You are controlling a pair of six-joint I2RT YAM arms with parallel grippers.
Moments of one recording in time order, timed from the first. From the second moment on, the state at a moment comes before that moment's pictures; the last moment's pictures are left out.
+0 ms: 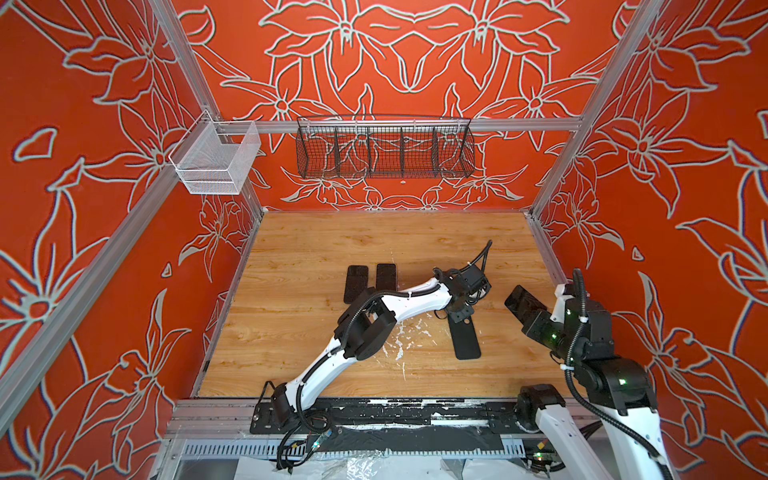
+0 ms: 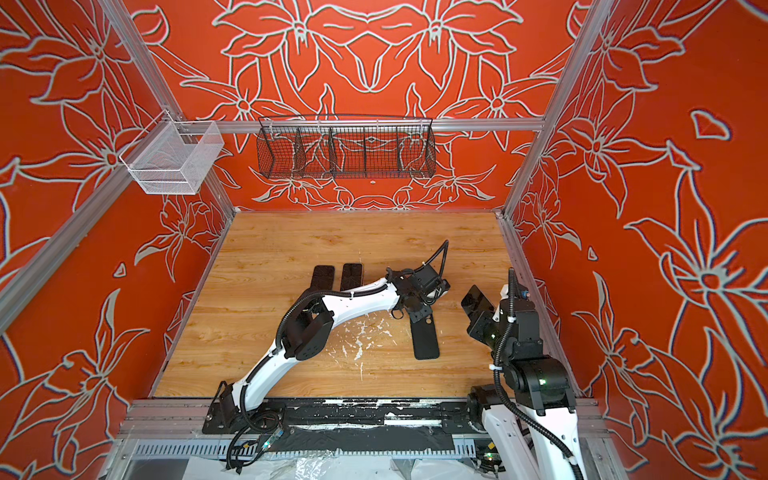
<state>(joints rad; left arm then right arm) -0.96 2.43 2.06 -0.77 -0.06 0.10 0.07 0.50 0.85 -1.05 0.01 0.59</state>
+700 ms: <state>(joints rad) -0.82 2.03 1.60 -0.81 -0.22 -0.18 0.07 0.48 0.85 -1.05 0.00 0.56</state>
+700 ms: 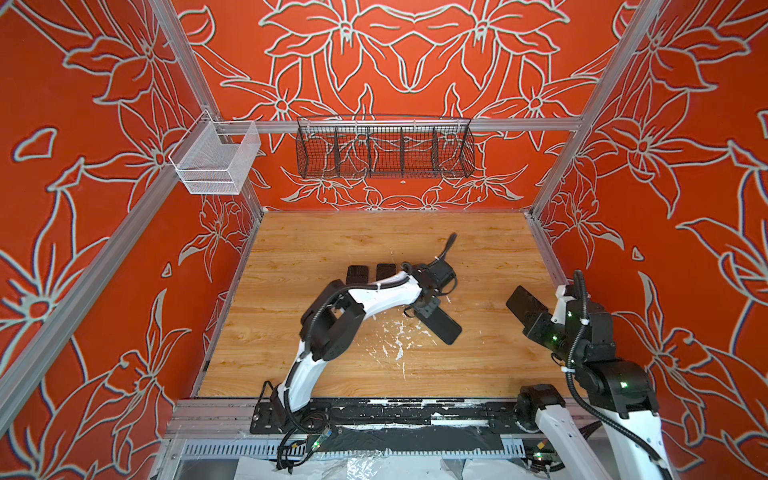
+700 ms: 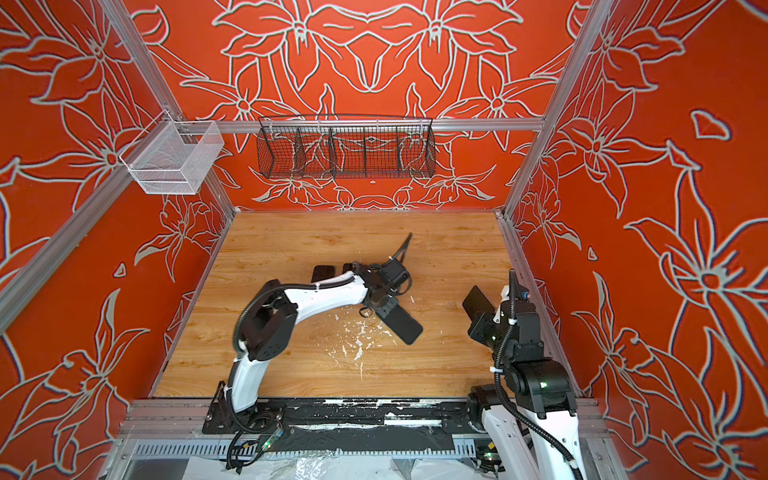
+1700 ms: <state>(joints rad) -0.68 1.42 0.84 -0.65 -0.01 -0.90 0.07 0.65 0.83 -0.74 -0.47 0.59</state>
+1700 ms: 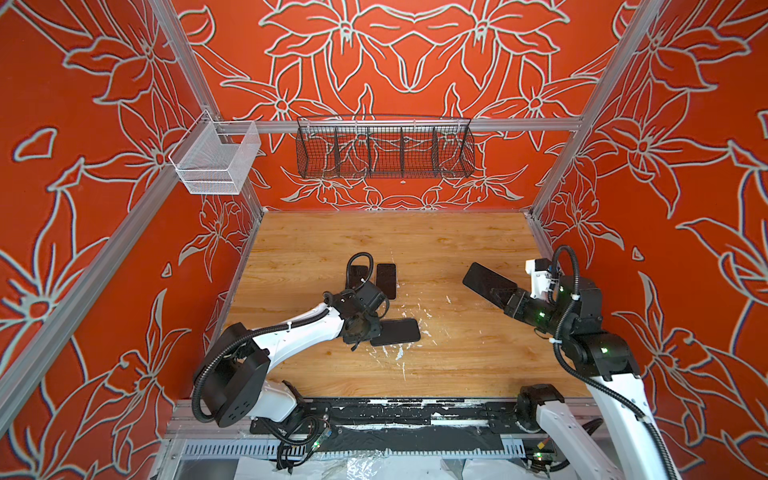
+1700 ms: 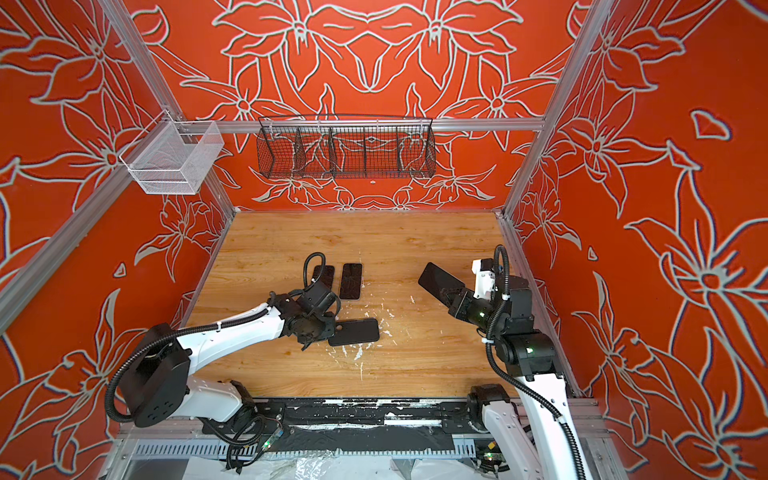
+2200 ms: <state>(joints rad) -0.68 1.53 0.88 -0.60 -0.04 -0.78 0.07 0.72 0.81 -0.72 -0.60 0.60</state>
